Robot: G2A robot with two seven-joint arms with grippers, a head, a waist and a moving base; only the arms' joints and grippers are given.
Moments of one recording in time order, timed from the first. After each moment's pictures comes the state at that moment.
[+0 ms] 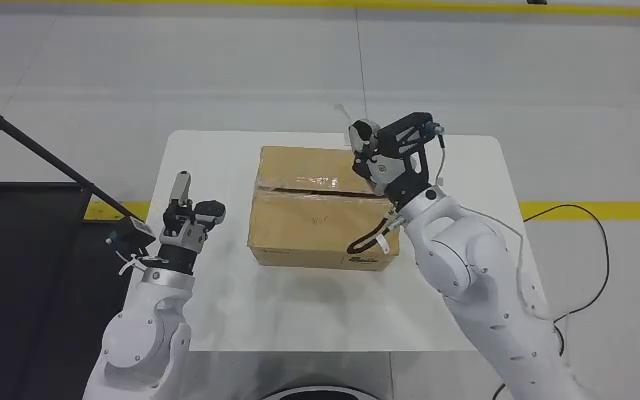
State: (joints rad) left arm 1.64 -1.38 -1.60 -2.12 -0.27 0.08 -0.03; right arm -0.90 -1.20 1.03 -1.89 -0.98 0.04 0.36
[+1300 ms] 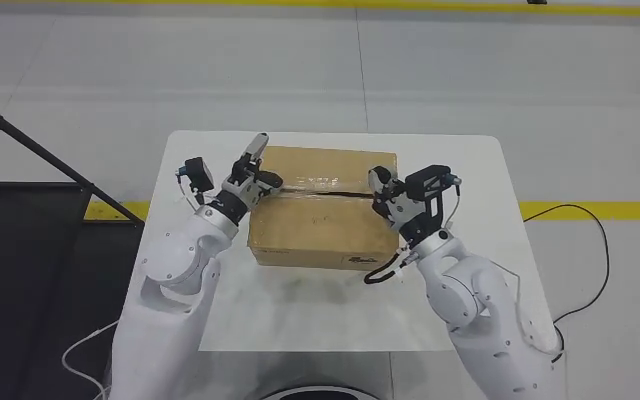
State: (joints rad) left arm 1.23 -1.36 -1.43 -1.87 -0.26 0.34 -0.24; right arm -1.17 -1.20 1.16 -1.88 -0.94 -0.07 0.22
